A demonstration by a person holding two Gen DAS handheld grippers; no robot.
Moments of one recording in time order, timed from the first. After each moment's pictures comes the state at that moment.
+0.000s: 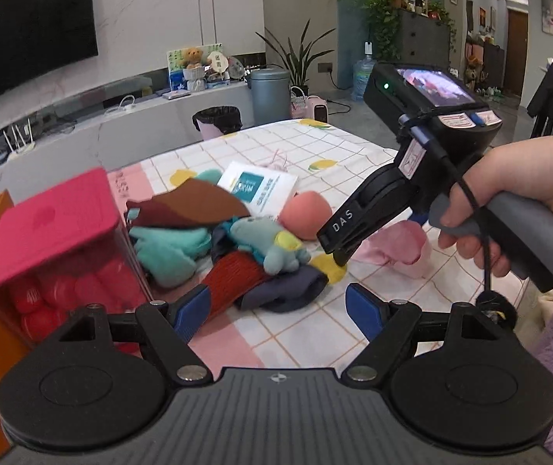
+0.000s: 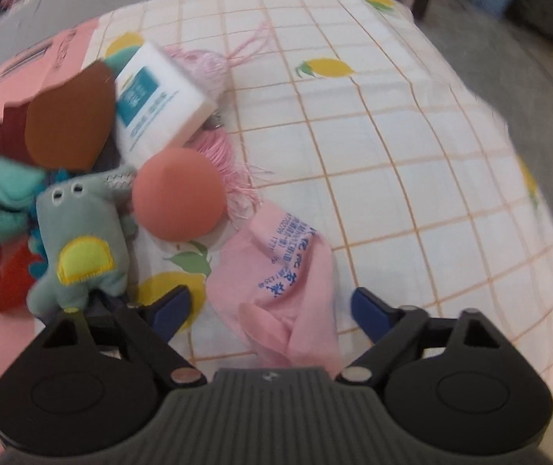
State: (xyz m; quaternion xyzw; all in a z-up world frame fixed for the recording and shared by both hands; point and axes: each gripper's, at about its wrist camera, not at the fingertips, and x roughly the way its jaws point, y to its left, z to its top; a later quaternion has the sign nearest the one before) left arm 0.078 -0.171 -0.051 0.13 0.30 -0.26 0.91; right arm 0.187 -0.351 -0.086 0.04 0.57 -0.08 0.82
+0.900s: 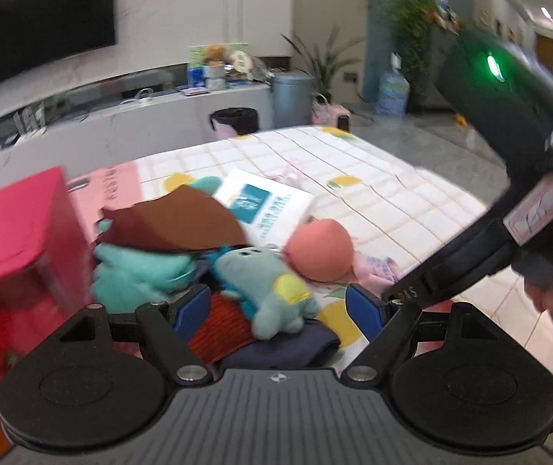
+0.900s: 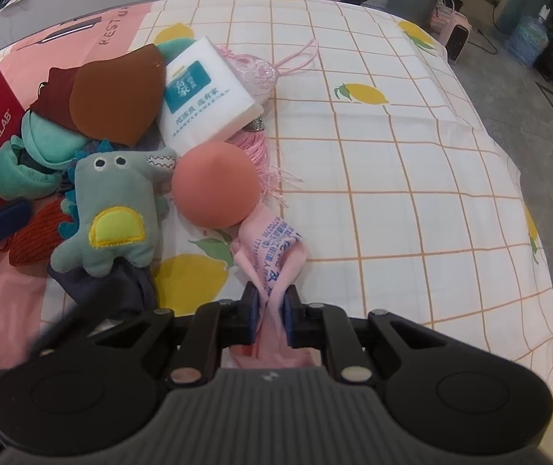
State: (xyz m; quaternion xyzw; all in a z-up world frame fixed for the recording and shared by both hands) left arm 0.127 -0.196 -0.073 0.06 0.30 -0.22 0.92; right arm 0.178 -0.342 -0.076 -0.01 0.56 -0.03 0.83
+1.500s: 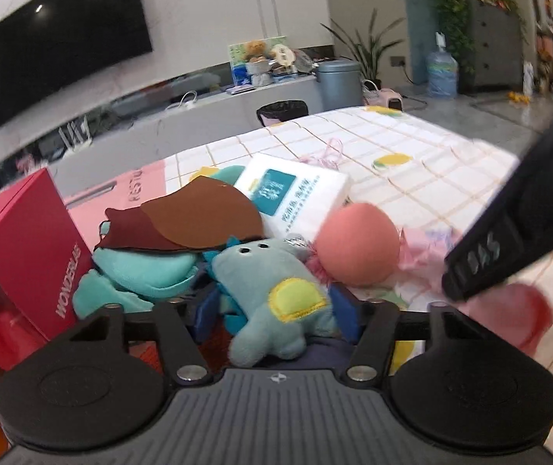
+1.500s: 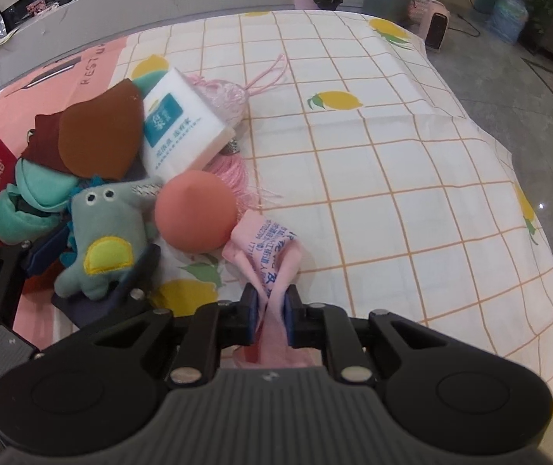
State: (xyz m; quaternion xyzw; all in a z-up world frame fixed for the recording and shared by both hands) left arm 0.144 -0.246 -0.102 0.12 0.30 -0.14 0.93; right arm 0.177 -0.358 -0.069 0.04 0.54 -0.05 0.84
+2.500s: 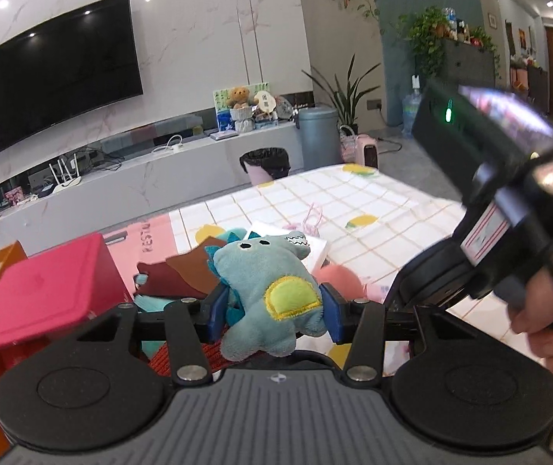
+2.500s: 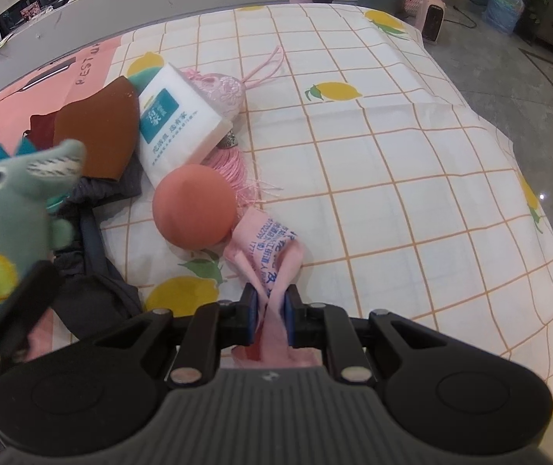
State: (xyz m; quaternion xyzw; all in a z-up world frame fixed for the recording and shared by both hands) left arm 0.096 -0.226 -0.049 0.12 0.23 -0.17 0.95; right arm 0.176 -0.358 -0.072 0.06 0.54 -0.05 0.84
